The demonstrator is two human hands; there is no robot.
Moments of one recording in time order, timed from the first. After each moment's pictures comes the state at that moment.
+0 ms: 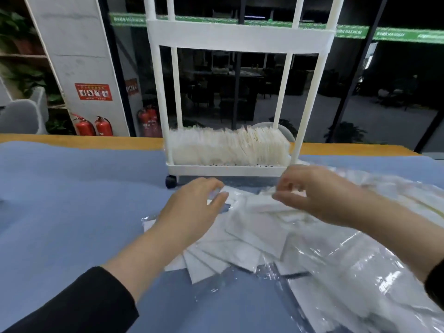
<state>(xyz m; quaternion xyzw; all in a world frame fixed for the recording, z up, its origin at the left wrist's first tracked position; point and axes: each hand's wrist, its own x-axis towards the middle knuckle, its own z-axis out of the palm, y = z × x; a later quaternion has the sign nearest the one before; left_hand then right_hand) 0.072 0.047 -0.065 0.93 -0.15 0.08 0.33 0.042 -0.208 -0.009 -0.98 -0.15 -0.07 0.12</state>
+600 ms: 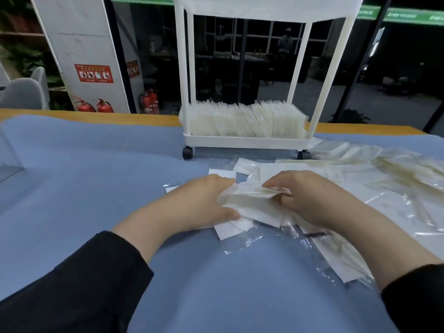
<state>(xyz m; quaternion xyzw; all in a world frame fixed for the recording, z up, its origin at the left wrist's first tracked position) 0.043 0.089 -0.082 0.95 -0.25 -0.07 0.19 0.013 -0.144 -0.059 -0.99 -0.11 -0.03 0.08</state>
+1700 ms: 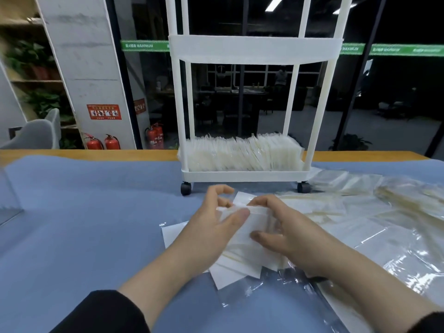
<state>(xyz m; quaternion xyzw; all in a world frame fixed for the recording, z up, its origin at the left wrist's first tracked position) 0.035 0.063 -0.083 0.81 -0.18 0.01 0.55 0.019 -0.136 -0.079 -0.91 -0.17 -0.05 0.37</state>
